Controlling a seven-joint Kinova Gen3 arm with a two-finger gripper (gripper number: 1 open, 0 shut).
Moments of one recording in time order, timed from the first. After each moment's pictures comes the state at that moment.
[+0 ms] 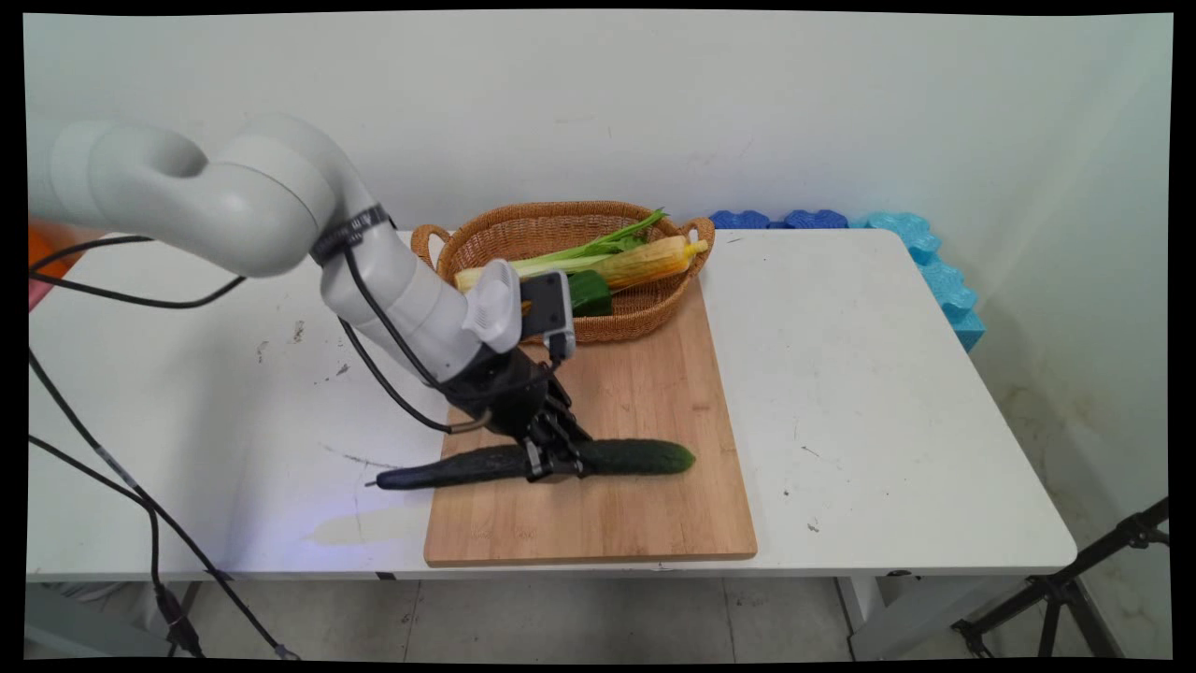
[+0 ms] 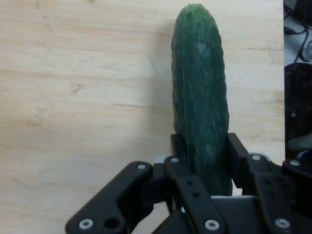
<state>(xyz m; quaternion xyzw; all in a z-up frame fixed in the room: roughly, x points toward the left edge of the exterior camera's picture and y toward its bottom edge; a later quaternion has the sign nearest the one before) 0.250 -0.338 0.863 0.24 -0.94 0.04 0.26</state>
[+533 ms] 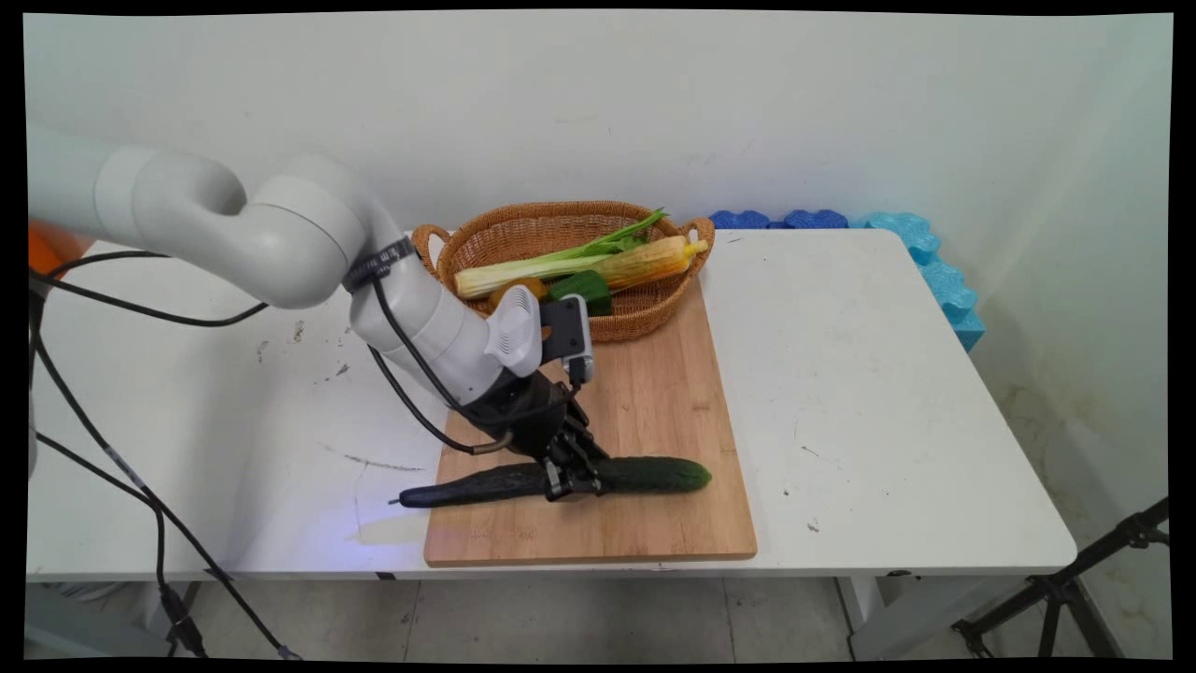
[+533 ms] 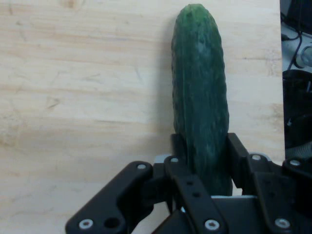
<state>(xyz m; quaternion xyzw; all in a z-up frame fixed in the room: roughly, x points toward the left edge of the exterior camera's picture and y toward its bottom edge) 0.235 -0.340 0.838 0.24 -0.93 0.03 0.27</state>
